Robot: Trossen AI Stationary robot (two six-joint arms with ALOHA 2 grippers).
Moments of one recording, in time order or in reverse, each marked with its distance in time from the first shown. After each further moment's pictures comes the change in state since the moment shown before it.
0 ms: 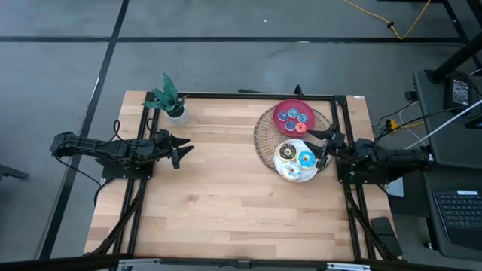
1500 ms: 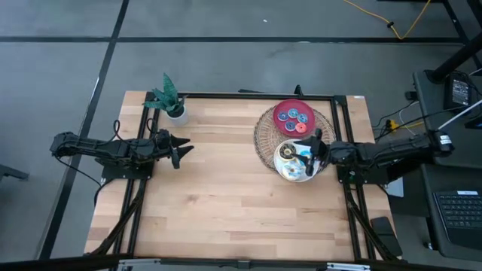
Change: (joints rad) left arm 0.000 0.000 0.000 0.000 0.000 0.000; right arm 0.052 0.609 0.155 0.020 -0.045 0.004
